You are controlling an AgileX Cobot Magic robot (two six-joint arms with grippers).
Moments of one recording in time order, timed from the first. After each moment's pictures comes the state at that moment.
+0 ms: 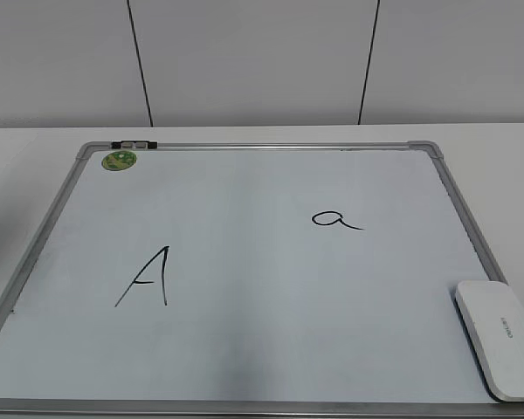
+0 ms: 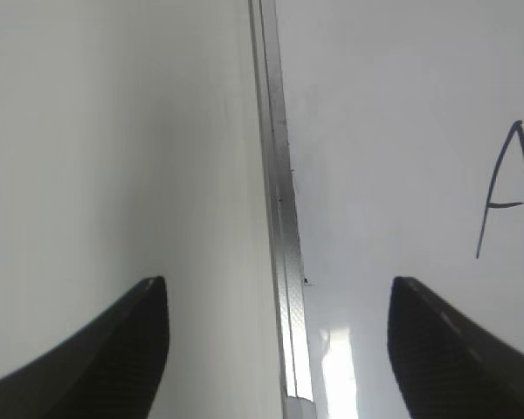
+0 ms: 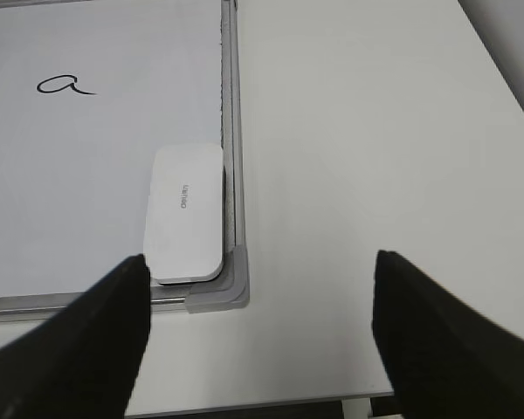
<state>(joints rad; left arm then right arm) 0.00 1.32 -0.95 -0.08 0.78 0.09 -0.02 -0.02 -0.49 -0.06 1.14 0.05</state>
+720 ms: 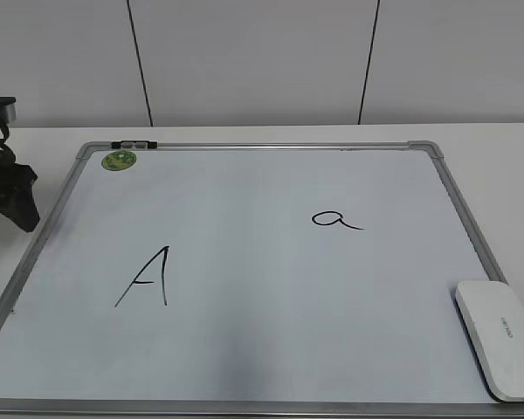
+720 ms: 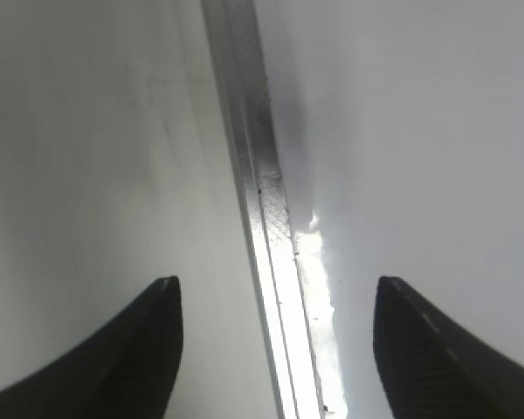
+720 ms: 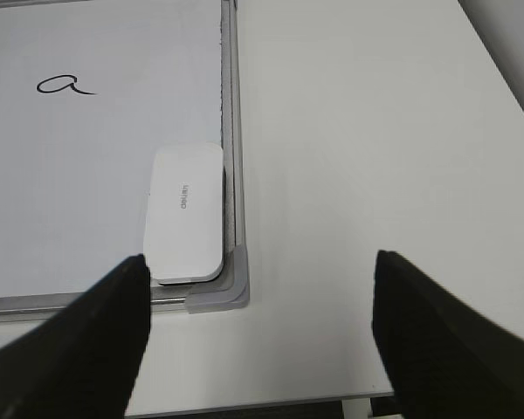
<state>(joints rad) 0.03 1.92 -1.33 -0.18 0.91 0.24 -0.02 -0.02 -0.49 -0.06 1.14 0.05</state>
